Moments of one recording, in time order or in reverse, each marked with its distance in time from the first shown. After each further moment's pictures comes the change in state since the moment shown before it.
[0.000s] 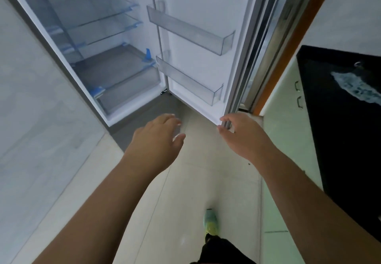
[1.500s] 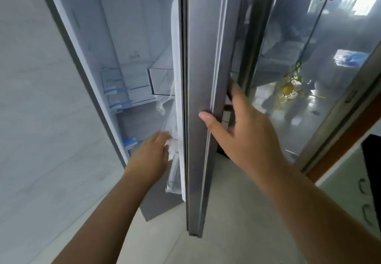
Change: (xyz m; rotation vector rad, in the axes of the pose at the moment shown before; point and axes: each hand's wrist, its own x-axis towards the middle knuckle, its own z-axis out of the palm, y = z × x) left_hand 0.179 -0.074 -0.068 -0.119 0.385 -0.276; right_hand 0.185 -0.147 -0.122 0.138 0.433 -0.689
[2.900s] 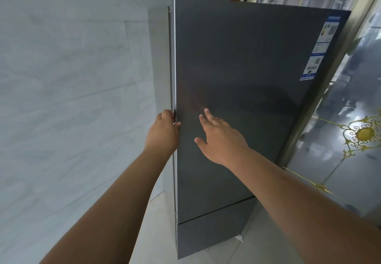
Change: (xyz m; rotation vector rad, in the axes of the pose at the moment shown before) left_hand 0.147 -0.226 -0.139 -0.149 0.271 -0.290; right_hand 0.168 -0.151 0.279 -0.345 -0.566 -0.134
